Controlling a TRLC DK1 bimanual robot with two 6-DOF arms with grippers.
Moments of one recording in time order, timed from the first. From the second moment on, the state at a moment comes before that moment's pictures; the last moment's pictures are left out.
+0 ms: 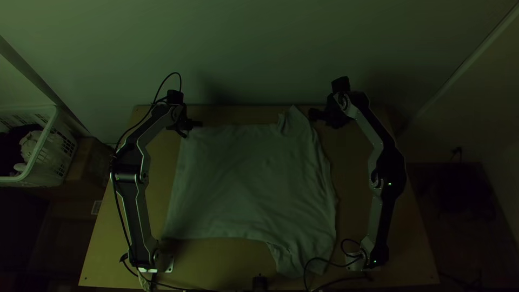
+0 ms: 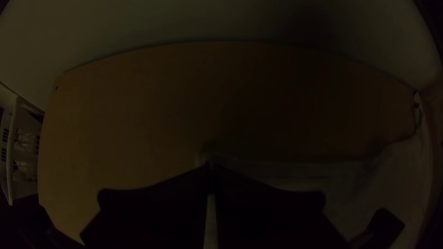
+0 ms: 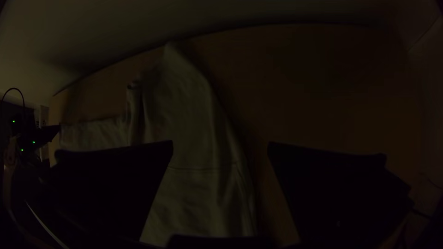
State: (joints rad) left arm -0.05 2.22 1.88 -0.62 -0.13 -0.03; right arm 0.18 2.21 2.03 -0.91 -0.16 0.29
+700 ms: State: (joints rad) left arm -0.05 2.20 1.85 -0.60 -0.12 -0.03; right arm 0.20 2.40 2.16 -0.92 -0.15 0.29
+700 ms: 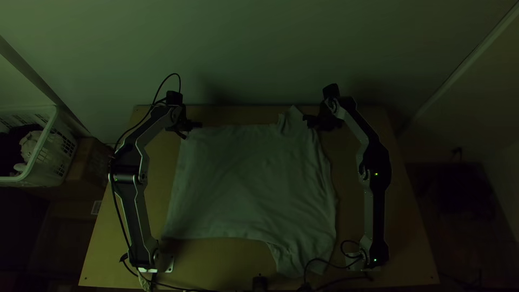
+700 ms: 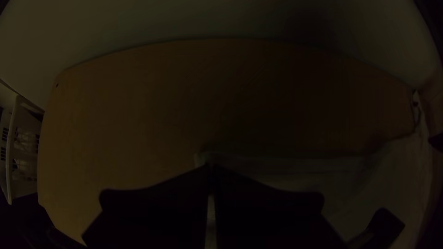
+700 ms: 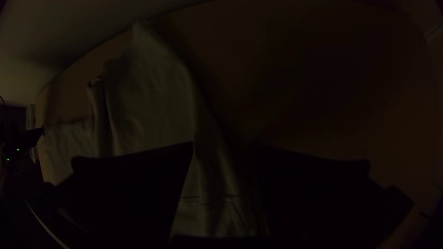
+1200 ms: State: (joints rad) left arm -0.03 2.17 1.81 -0.60 -0.10 -0.03; right arm 0.21 2.42 2.18 -0.90 -0.15 0.26
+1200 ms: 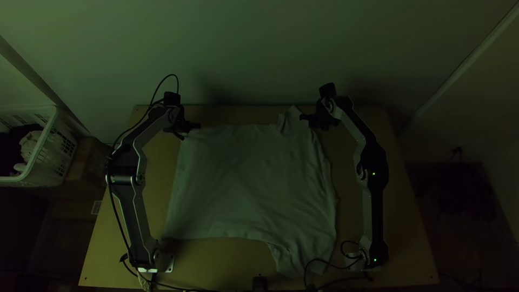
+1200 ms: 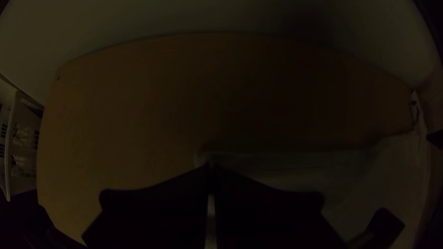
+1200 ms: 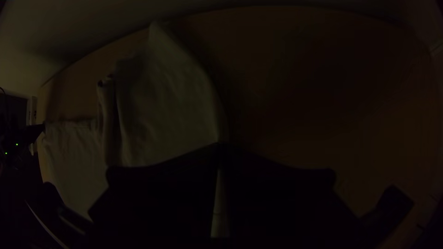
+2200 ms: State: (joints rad) left arm 0.03 1.98 1.74 -0.65 -0.03 -0.08; right arm 0.15 2.18 1.98 -0.90 -0.15 0.23
